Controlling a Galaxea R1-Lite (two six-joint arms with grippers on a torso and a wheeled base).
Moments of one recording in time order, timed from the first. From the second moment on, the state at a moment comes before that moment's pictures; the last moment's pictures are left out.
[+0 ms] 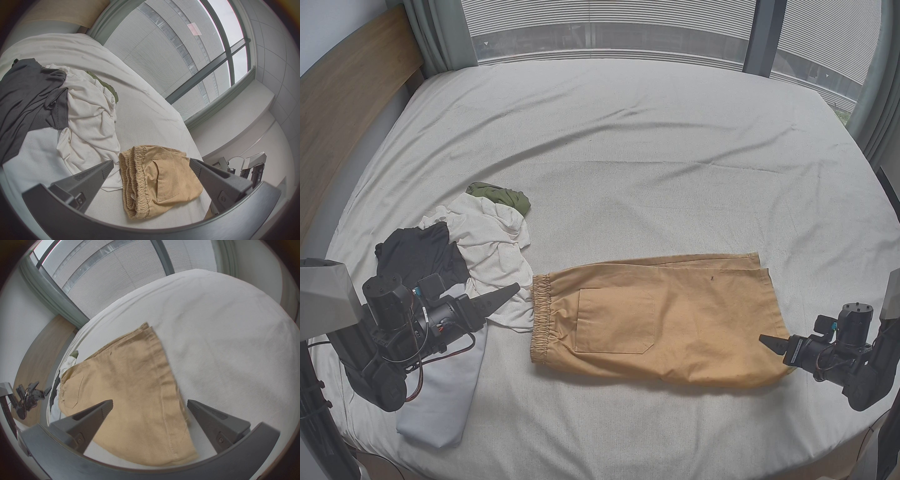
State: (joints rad) left arm -0.15 2.05 -0.39 -1.55 -0.51 -0.56; right arm -0.03 2.05 -0.13 -1.46 0.26 0.34
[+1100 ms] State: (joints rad) left arm -0.16 2.06 -0.40 -1.55 -0.51 -0.55; right arm -0.05 2.18 -0.78 -1.25 0.33 0.36
